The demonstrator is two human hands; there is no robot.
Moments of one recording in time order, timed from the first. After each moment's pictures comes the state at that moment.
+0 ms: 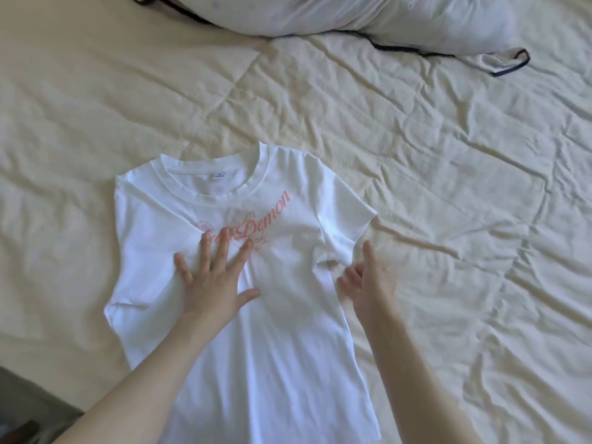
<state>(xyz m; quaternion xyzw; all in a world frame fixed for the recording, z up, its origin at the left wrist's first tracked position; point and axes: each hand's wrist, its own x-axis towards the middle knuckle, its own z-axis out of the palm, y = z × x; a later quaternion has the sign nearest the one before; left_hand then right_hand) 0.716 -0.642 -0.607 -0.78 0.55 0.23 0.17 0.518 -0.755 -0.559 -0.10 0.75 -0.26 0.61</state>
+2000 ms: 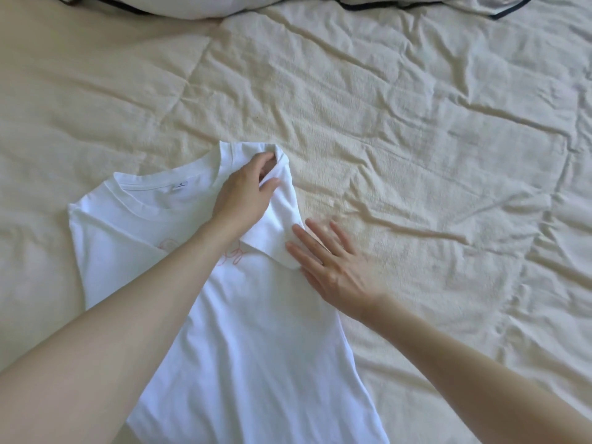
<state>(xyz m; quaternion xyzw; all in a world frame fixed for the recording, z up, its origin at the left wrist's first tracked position) 0.704 -0.815 -0.587 -0.76 0.49 0.37 -0.22 0.496 -0.773 -0.617 -0.95 0.29 -0.11 0.08</state>
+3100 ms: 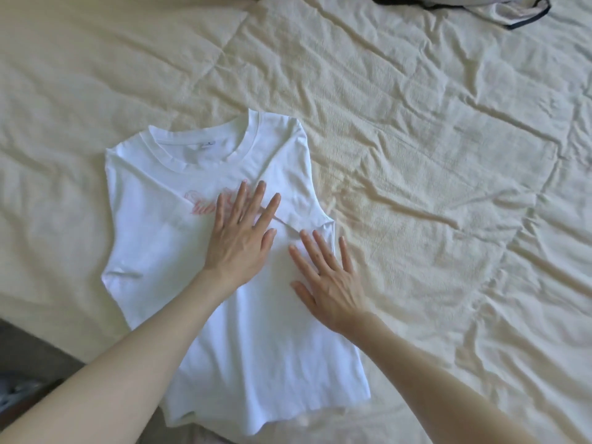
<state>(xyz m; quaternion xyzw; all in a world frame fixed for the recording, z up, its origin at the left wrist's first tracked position) 0.685 -0.675 -0.581 -0.73 0.66 0.15 0.01 0.488 -0.692 -0.585 -0.92 0.35 0.05 0.15</state>
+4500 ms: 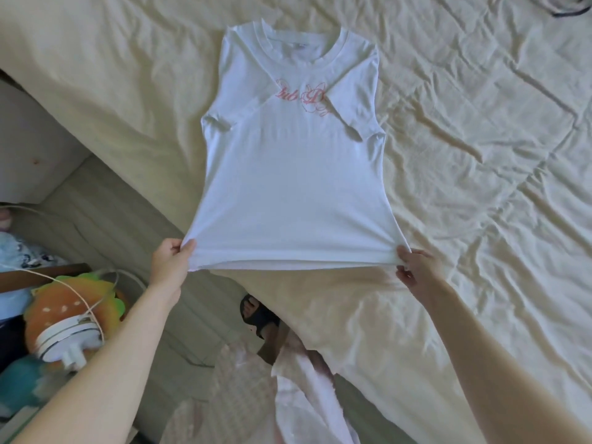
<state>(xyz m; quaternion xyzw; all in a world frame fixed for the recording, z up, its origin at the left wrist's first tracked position) 0.687 -0.351 -0.557 -0.85 -0.07 0.37 -0.38 0.365 -0.585 -0.549 -0.25 0.77 -0.10 0.59</state>
